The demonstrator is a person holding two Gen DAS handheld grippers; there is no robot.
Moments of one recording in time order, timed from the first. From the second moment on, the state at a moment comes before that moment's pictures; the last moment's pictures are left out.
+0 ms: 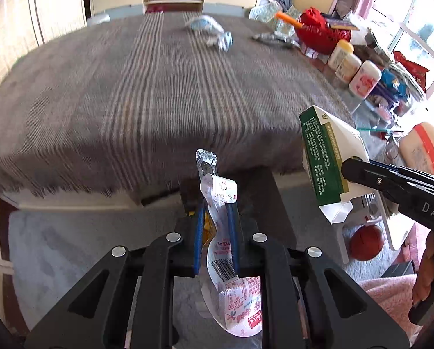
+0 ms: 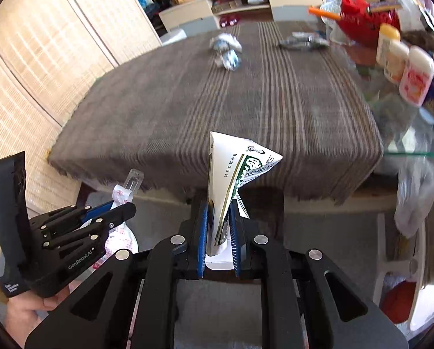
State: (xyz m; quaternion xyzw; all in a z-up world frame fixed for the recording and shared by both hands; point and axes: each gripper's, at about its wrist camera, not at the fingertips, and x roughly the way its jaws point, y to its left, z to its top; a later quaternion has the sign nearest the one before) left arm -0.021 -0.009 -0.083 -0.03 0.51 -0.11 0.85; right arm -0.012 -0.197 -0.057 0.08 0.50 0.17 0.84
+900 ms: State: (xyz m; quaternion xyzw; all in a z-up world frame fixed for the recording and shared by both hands) left arm 0.001 -0.037 -0.212 -0.02 0.59 -0.13 0.80; right arm 0.014 -0.183 -0.184 0.07 0.61 0.14 0.78
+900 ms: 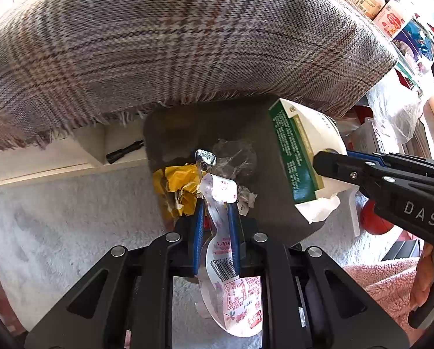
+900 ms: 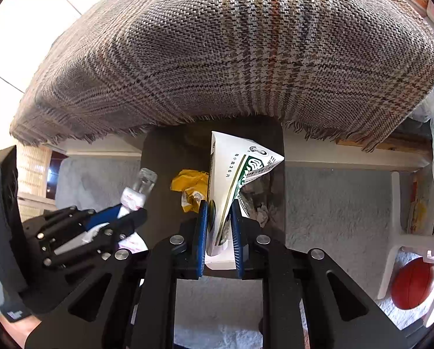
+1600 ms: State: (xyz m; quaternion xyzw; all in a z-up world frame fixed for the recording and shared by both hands) left arm 0.000 -0.032 -0.185 -0.02 0.57 -0.12 0.81; right arm 0.015 -0.203 -0.160 0.07 0.57 0.11 0.81
